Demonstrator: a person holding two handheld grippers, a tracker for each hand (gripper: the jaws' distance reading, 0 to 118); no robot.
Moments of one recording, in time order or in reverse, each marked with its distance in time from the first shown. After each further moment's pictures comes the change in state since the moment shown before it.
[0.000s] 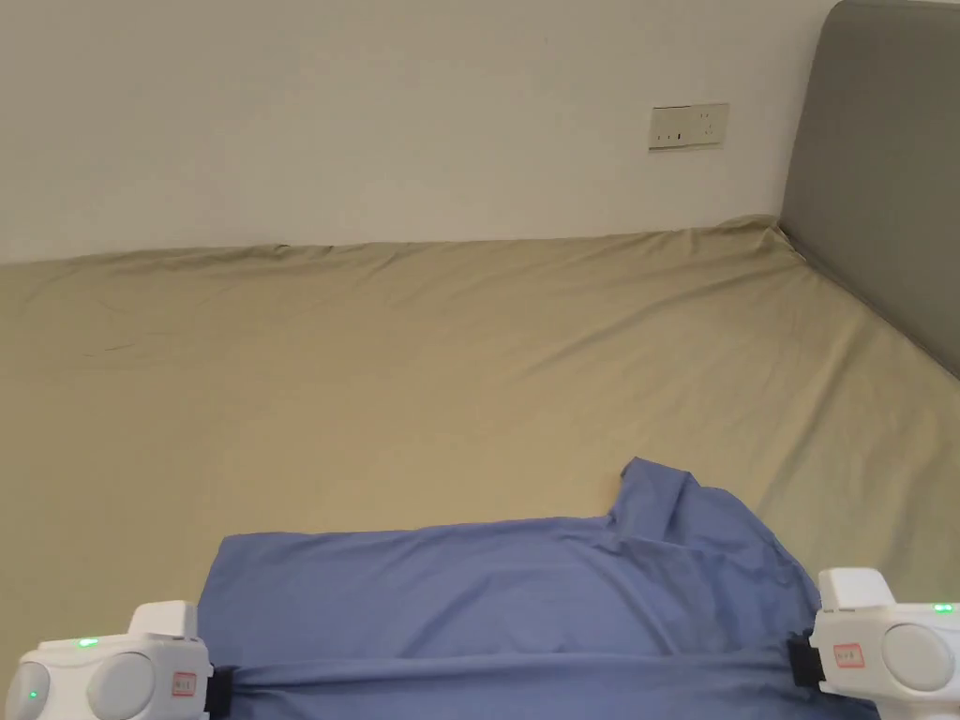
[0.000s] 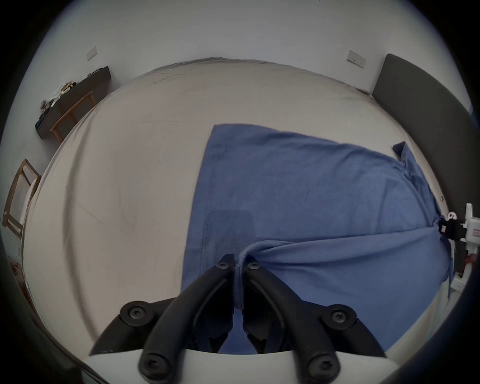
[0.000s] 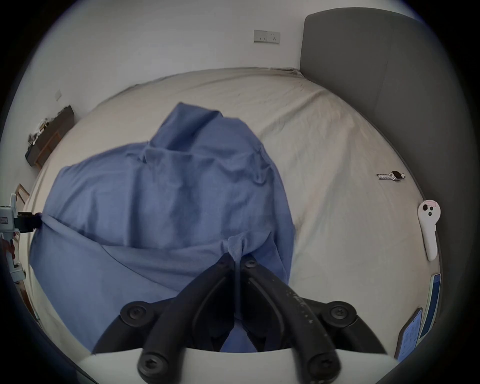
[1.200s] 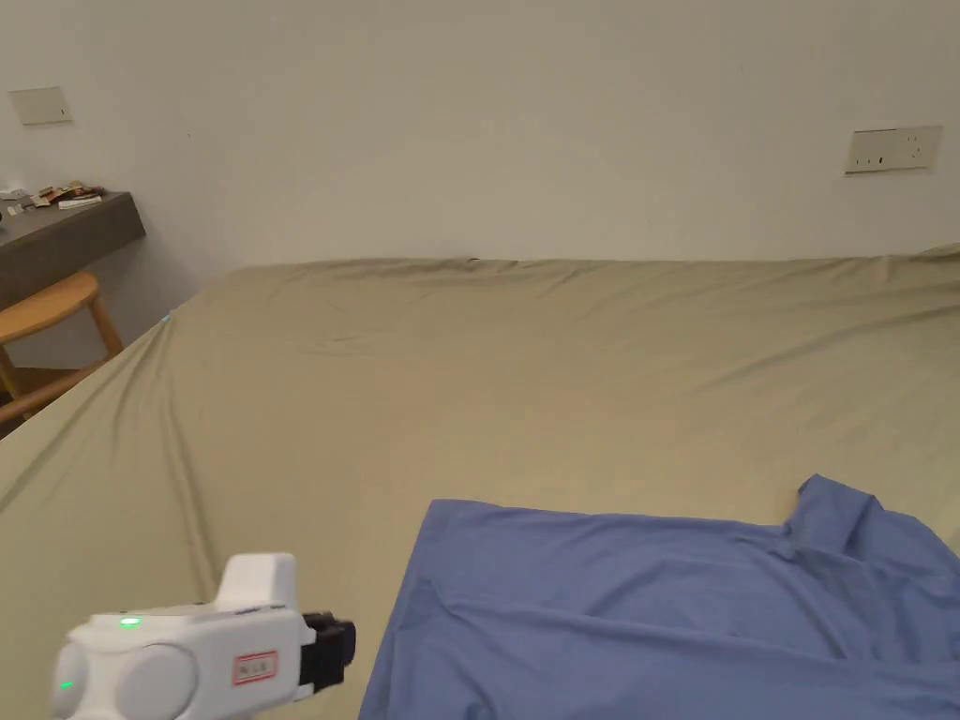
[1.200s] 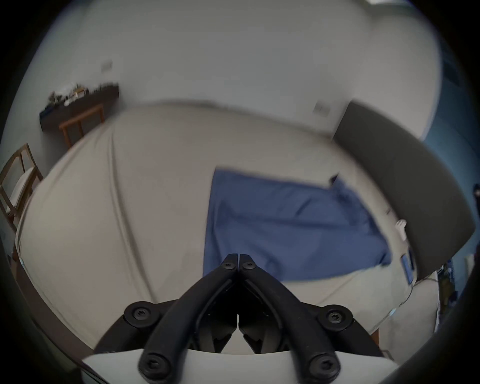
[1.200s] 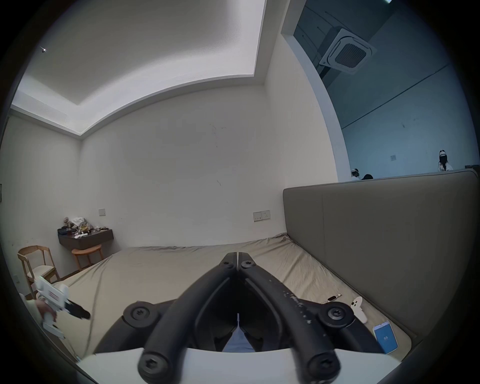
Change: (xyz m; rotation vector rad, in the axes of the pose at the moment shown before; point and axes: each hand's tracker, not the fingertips) left arm -0.044 -0.079 0.189 0.141 -0.130 0.046; right arm 0.003 -0.090 0.418 0.989 0.069 -0.111
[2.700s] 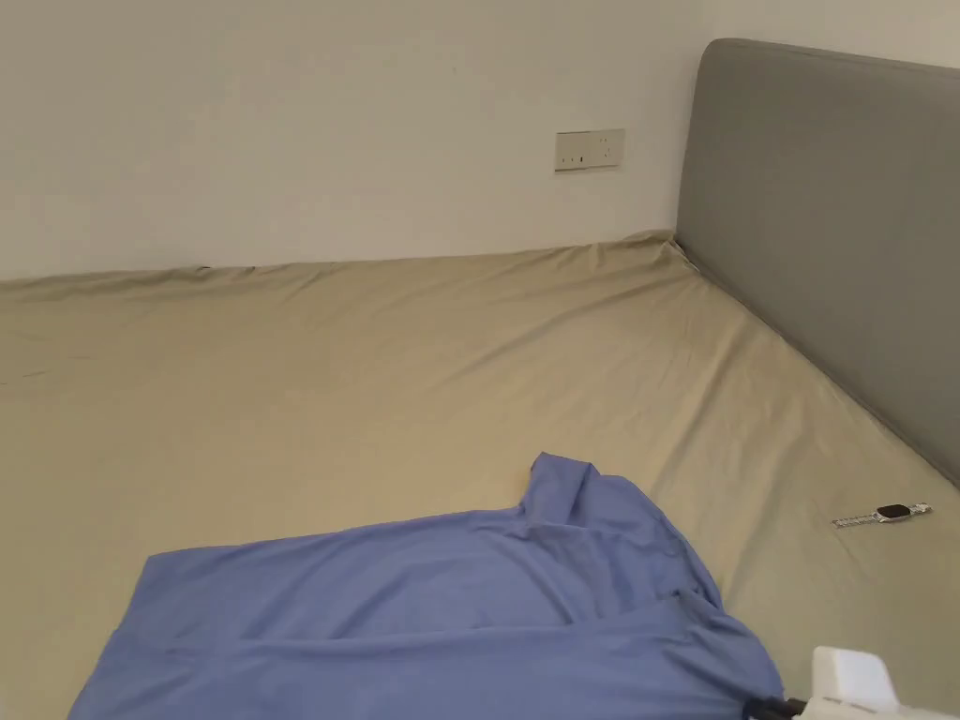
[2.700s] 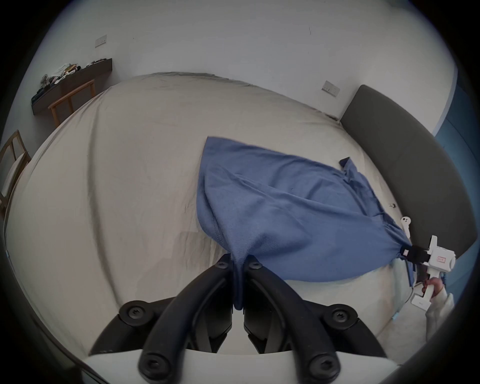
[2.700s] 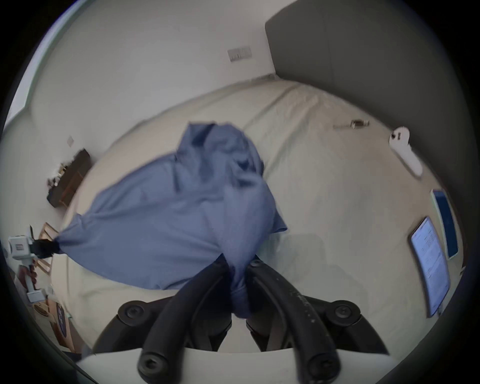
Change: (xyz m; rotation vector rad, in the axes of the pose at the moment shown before) left arm 0.014 -0.006 -0.035 -0.015 -0.054 0.022; right arm 0.077 -0.258 -0.142 -0.839 -0.022 -0.172
